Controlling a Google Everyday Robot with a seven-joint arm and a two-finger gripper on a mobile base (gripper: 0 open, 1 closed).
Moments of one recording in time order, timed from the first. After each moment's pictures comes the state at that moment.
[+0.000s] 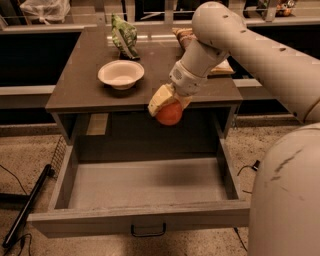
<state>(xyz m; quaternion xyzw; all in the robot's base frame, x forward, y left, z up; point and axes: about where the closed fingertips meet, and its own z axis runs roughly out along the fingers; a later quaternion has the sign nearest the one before) 0.620 -0.034 0.800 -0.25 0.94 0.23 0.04</state>
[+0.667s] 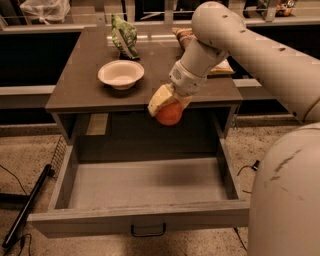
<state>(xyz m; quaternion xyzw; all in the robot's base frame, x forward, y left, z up) 0.620 -0.034 0.800 -0.25 0.94 0.23 0.04</state>
